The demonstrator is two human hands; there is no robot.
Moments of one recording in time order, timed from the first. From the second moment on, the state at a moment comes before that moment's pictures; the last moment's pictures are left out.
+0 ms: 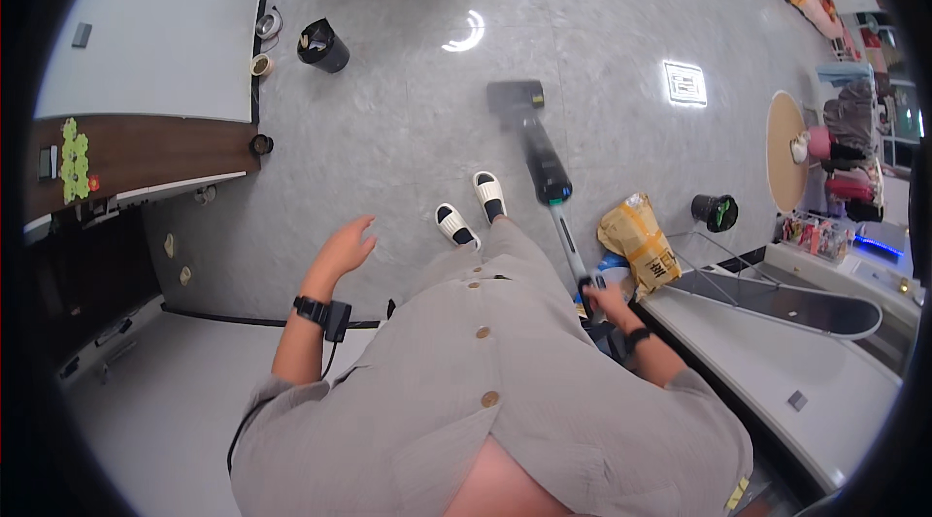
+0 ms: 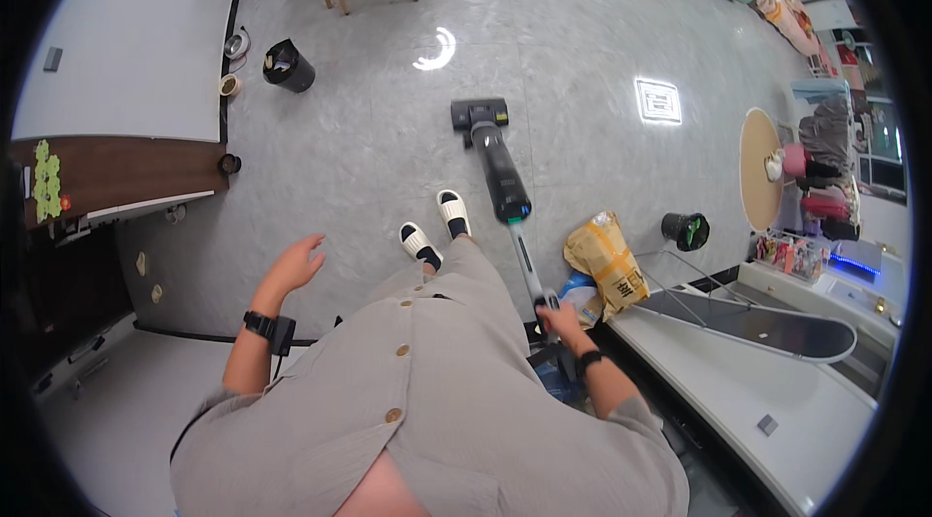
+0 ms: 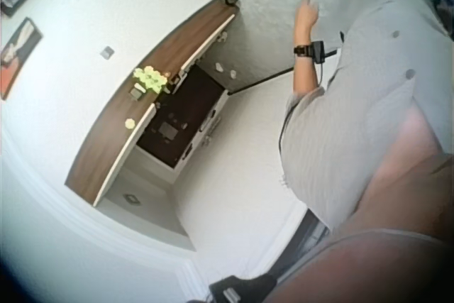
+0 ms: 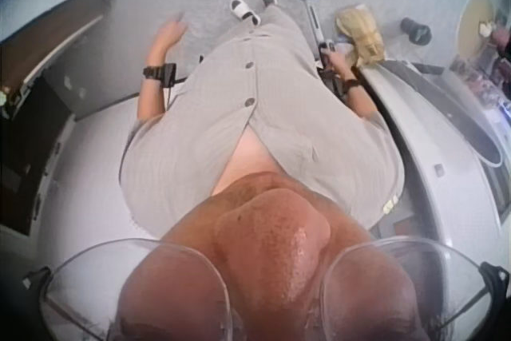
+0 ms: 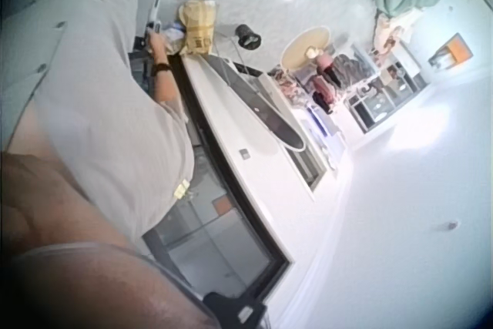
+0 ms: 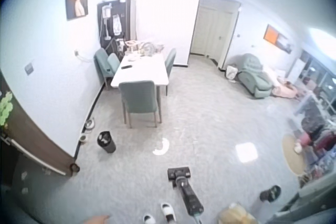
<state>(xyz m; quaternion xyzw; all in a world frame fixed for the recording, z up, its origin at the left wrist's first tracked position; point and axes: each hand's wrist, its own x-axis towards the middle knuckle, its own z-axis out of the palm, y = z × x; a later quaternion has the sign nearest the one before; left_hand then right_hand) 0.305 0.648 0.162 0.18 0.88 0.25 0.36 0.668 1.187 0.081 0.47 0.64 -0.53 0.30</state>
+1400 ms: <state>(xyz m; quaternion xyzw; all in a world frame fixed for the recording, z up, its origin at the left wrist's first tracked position) 0.249 1.026 0.237 -0.24 0.82 0.30 0.42 -0.260 1.561 -0.072 0.28 0.69 -0.65 0.15</state>
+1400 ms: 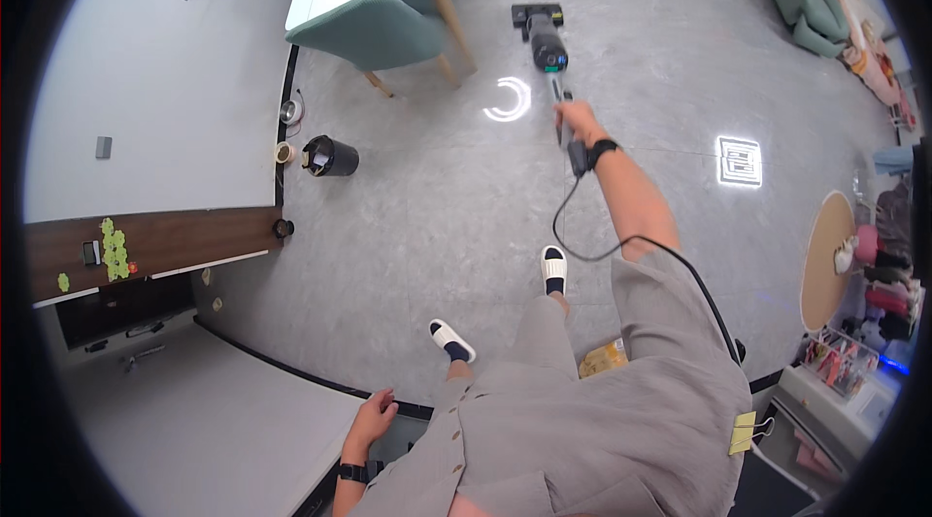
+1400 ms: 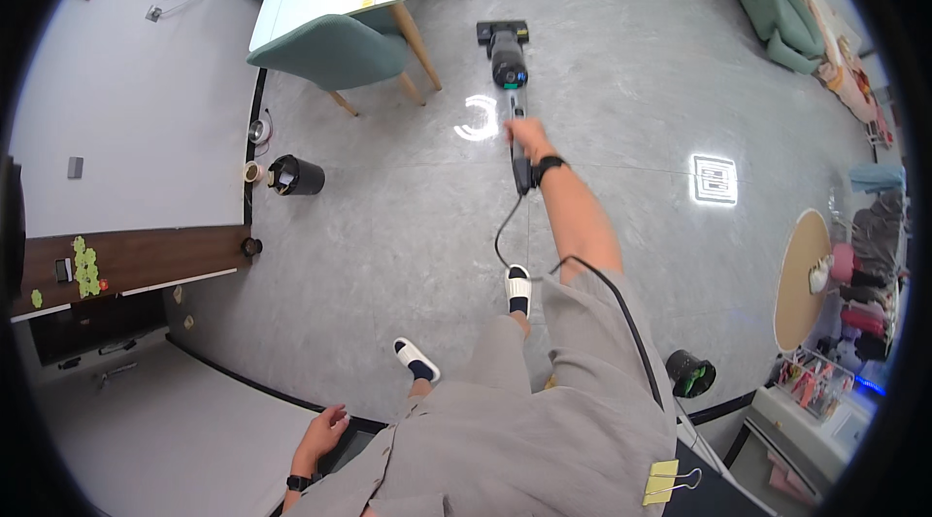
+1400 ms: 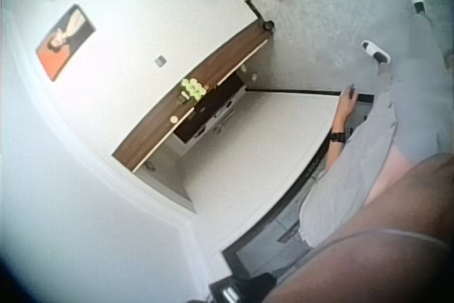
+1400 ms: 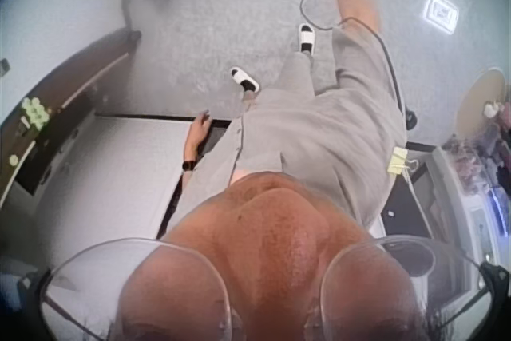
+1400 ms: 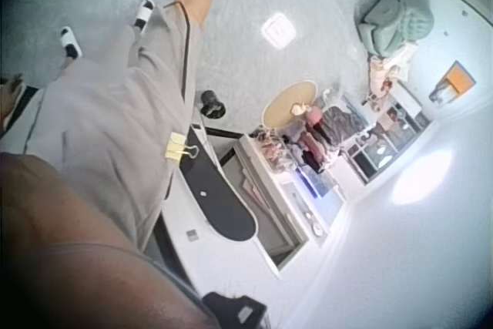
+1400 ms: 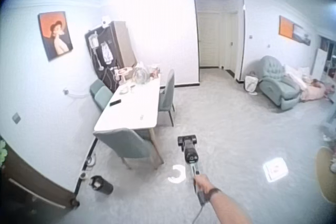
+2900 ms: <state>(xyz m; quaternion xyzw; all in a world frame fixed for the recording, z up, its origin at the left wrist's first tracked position) 0.028 1.041 0.088 0.15 0.81 0.33 0.47 0.381 1.460 0.200 0.57 0.38 -0.66 0.30</state>
